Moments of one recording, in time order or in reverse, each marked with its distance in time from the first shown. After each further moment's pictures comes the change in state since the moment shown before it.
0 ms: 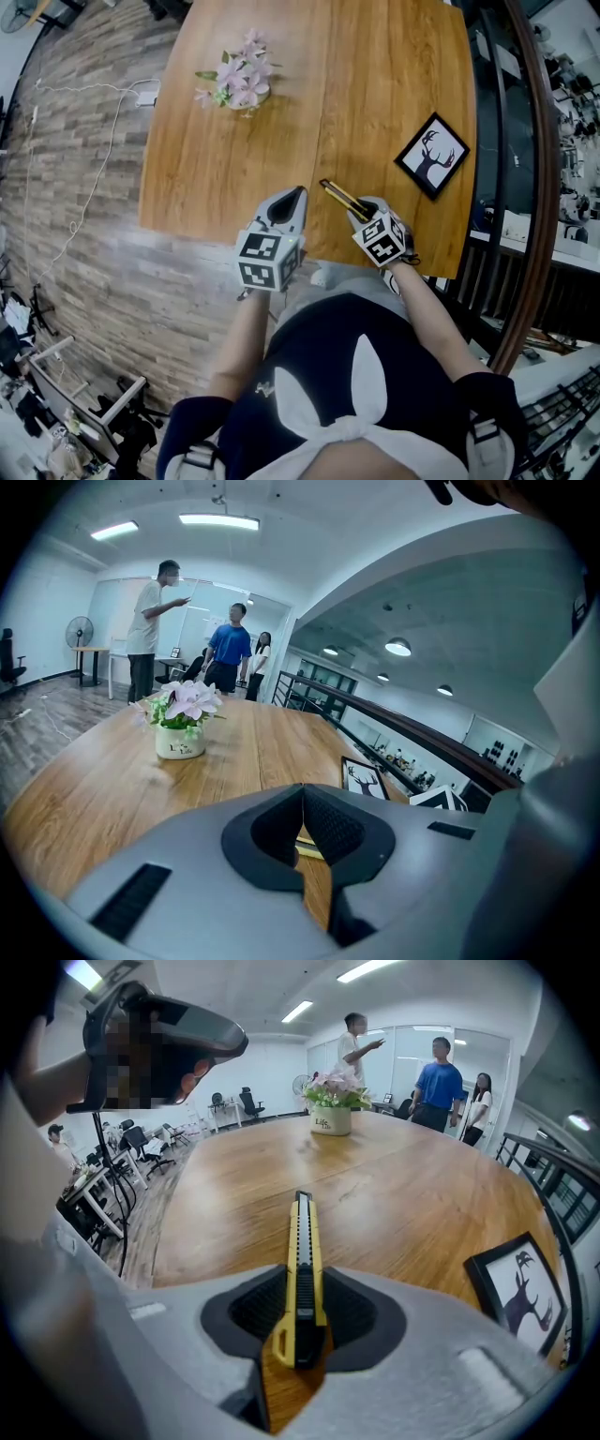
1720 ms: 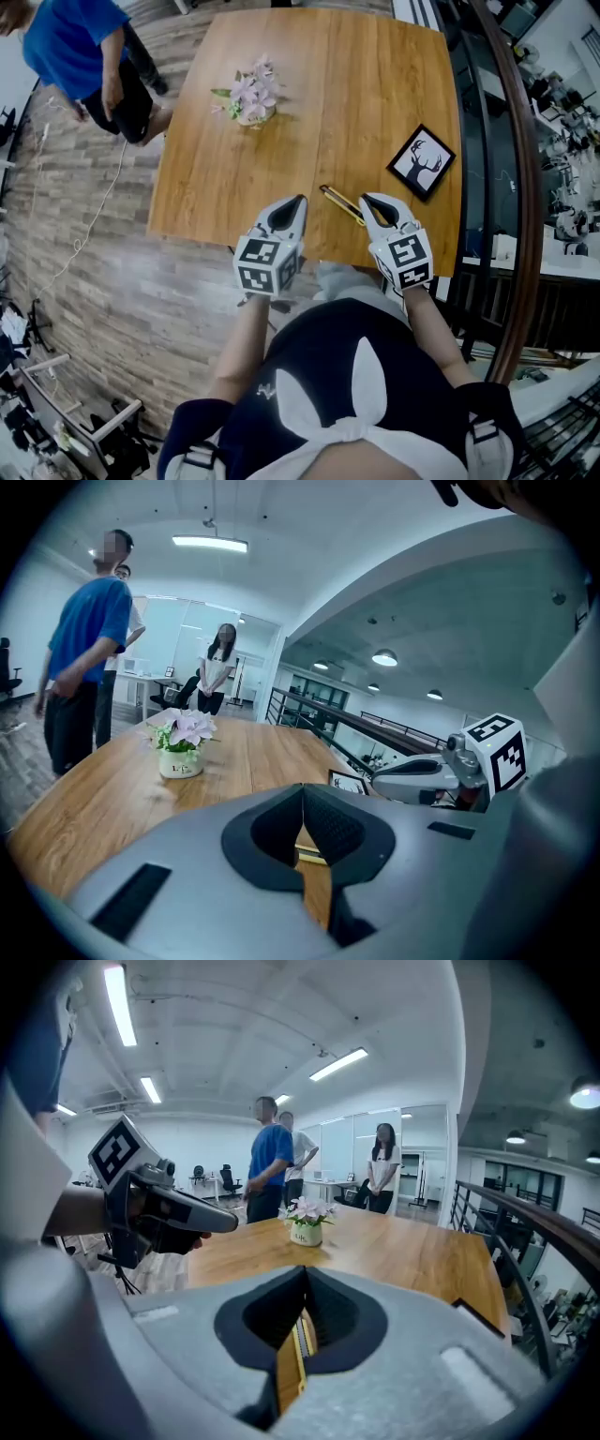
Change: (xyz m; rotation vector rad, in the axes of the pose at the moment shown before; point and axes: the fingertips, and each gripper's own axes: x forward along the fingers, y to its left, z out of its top) left arm -0.057 -0.034 0.009 0.063 -0.088 -0.041; right arm -0.174 0.006 0.109 0.115 -0.507 -0.192
